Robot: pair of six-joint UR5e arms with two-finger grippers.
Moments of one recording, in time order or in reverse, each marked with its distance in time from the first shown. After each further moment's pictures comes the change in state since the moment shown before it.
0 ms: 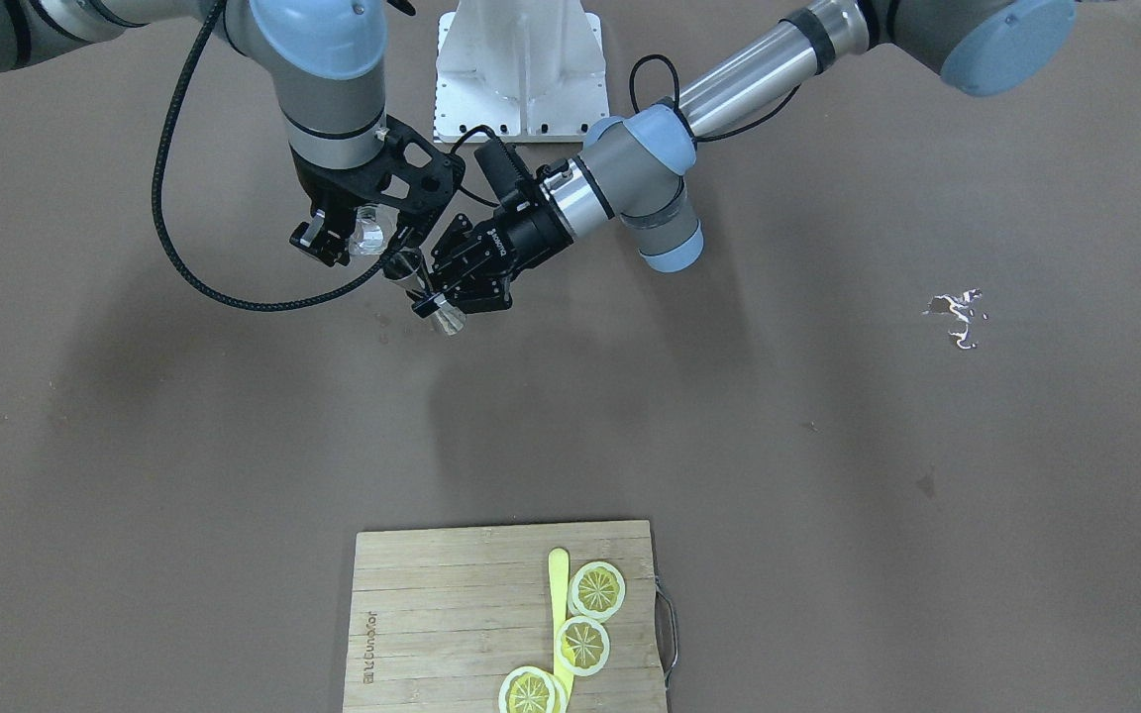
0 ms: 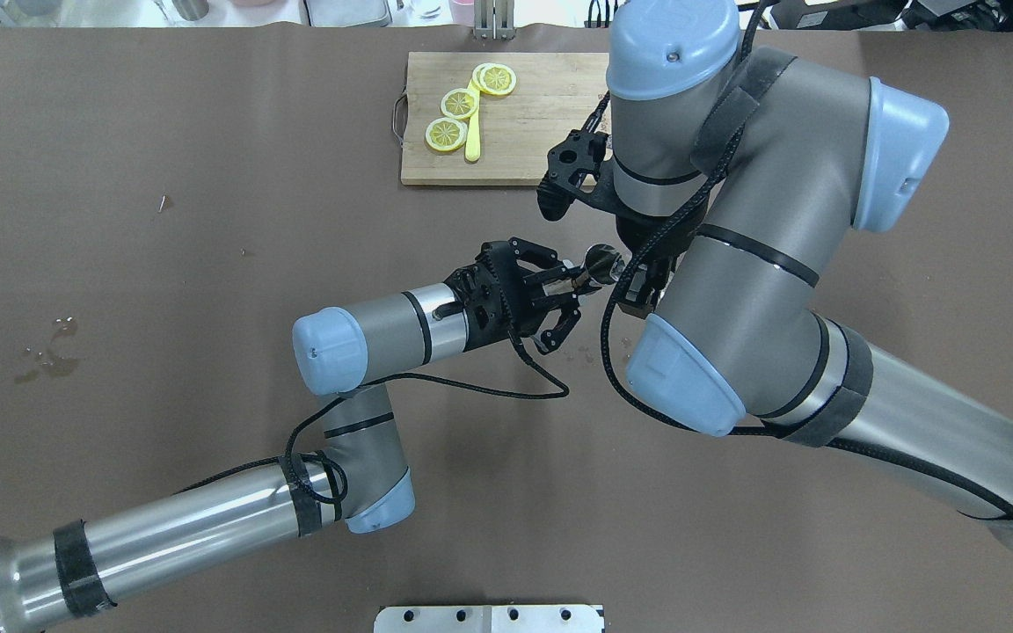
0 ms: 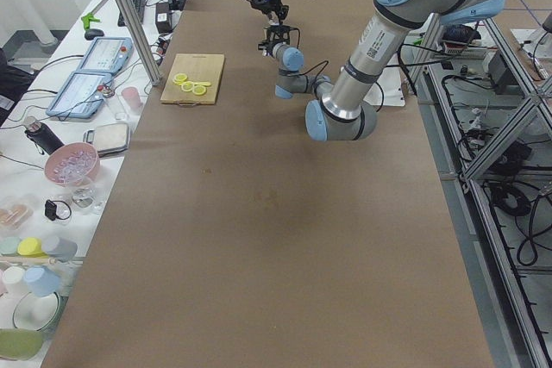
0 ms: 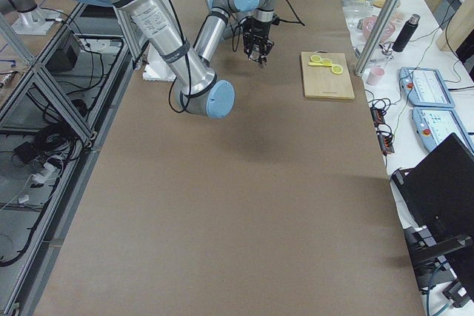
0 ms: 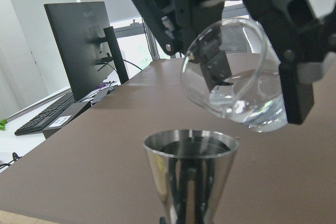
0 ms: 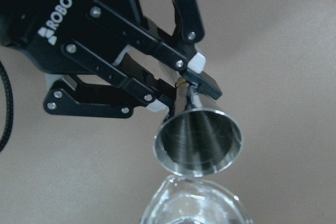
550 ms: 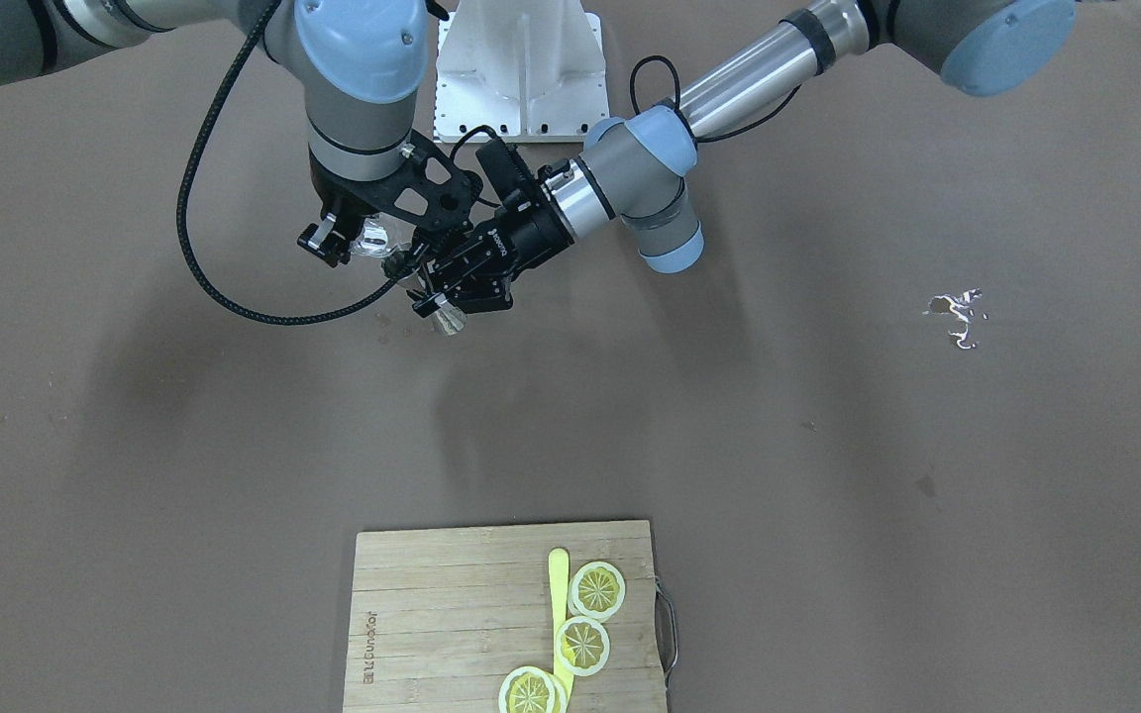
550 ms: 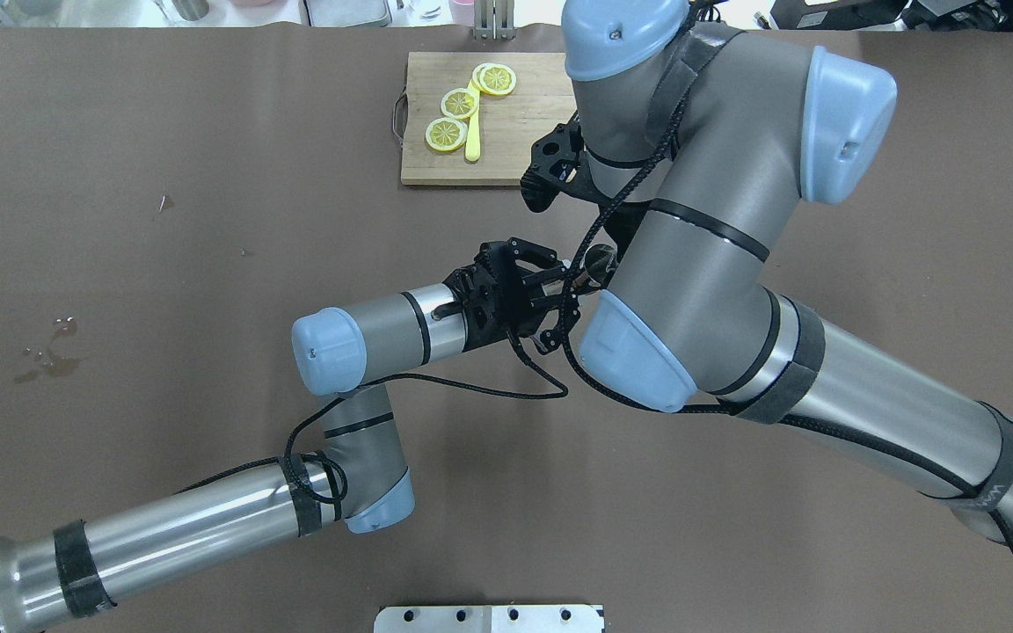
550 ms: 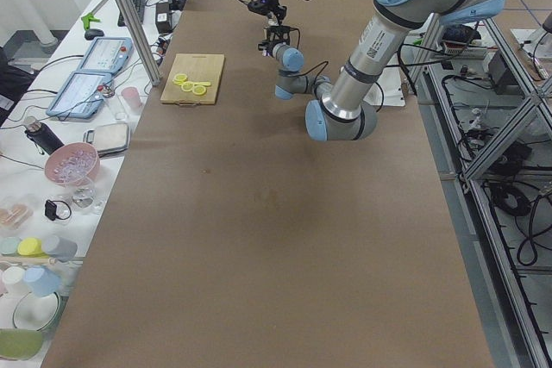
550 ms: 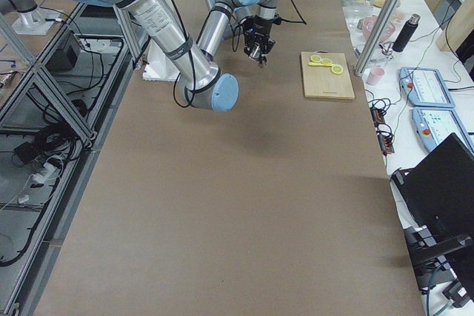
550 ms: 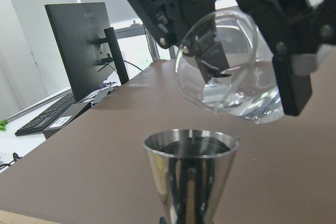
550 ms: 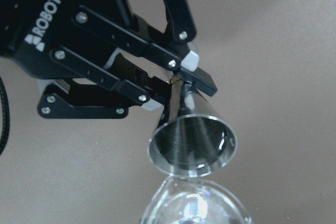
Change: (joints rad) left arm 0.000 0.000 0.003 -0.009 0.000 0.000; right arm 0.000 0.085 -0.083 -0.116 -0.011 -0.001
